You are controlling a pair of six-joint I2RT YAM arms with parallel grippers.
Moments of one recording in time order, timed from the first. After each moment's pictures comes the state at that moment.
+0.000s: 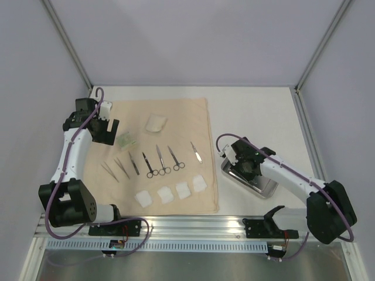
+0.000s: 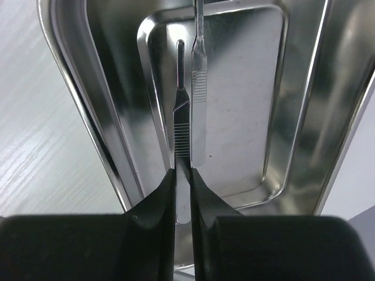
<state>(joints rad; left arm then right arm) 0.16 1.36 1.19 -0.83 -0.03 0.35 0.54 1.25 0.75 -0.76 0.13 -0.34</state>
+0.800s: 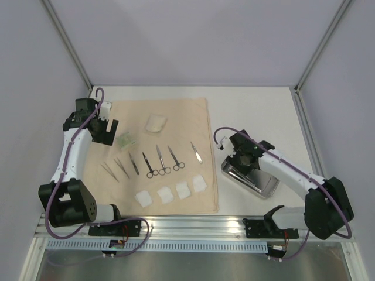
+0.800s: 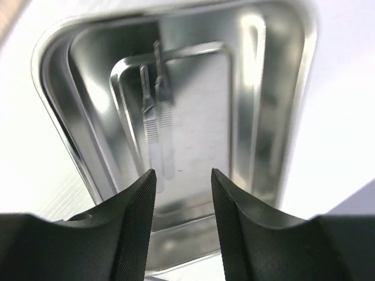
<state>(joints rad) 0.16 1.36 1.19 -0.83 -0.06 0.36 0.53 1.32 0.82 -0.74 0.17 -0.38</state>
